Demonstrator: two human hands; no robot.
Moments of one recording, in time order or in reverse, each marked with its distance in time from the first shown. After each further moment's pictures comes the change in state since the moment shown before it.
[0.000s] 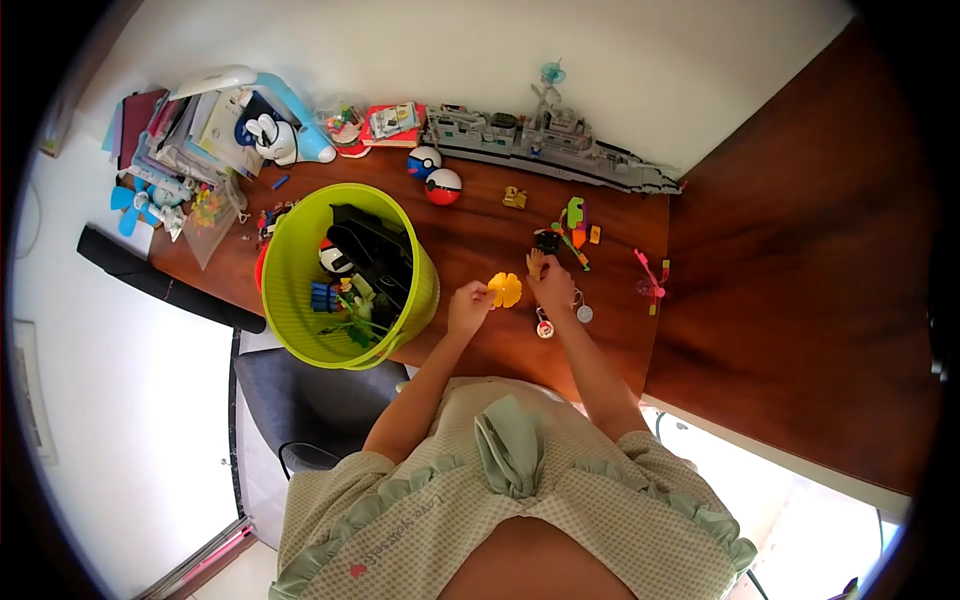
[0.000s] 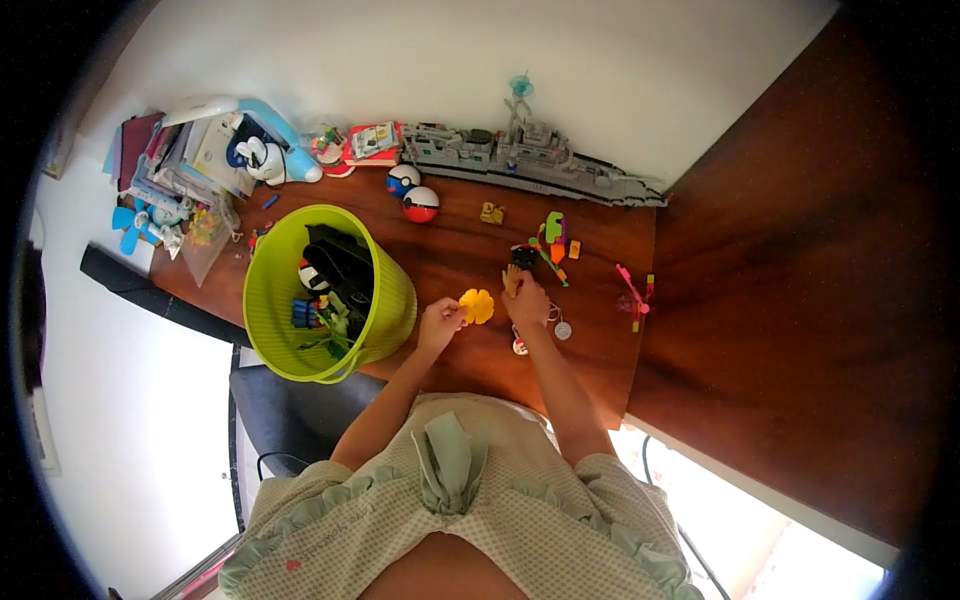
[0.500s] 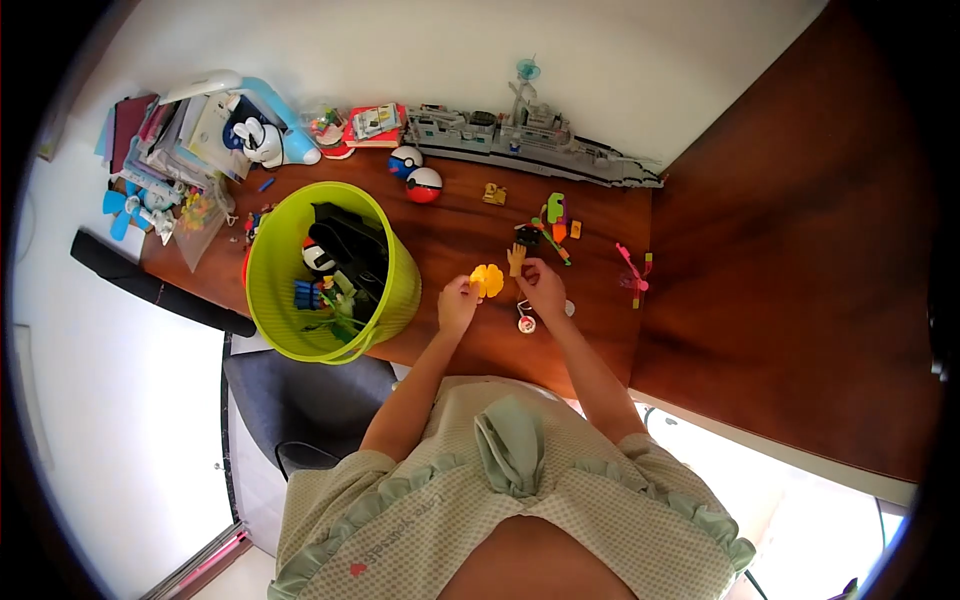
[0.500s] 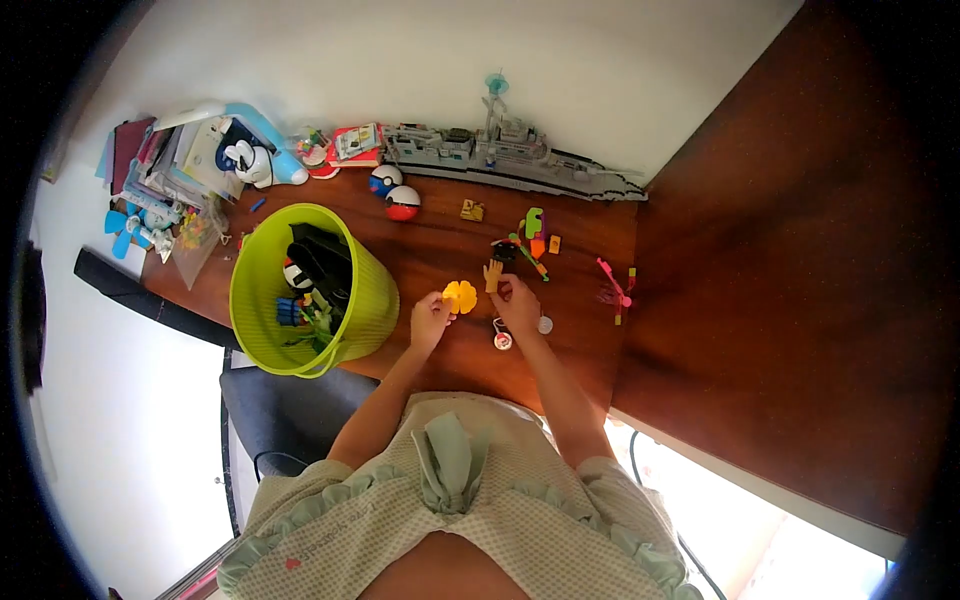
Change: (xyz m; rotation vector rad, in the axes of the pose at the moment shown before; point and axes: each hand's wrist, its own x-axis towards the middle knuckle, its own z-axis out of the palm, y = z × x) left_hand 0.001 -0.002 0.022 0.033 0.134 -0.030; right_hand -0.013 0.024 -0.014 0.225 -0.006 -0.159
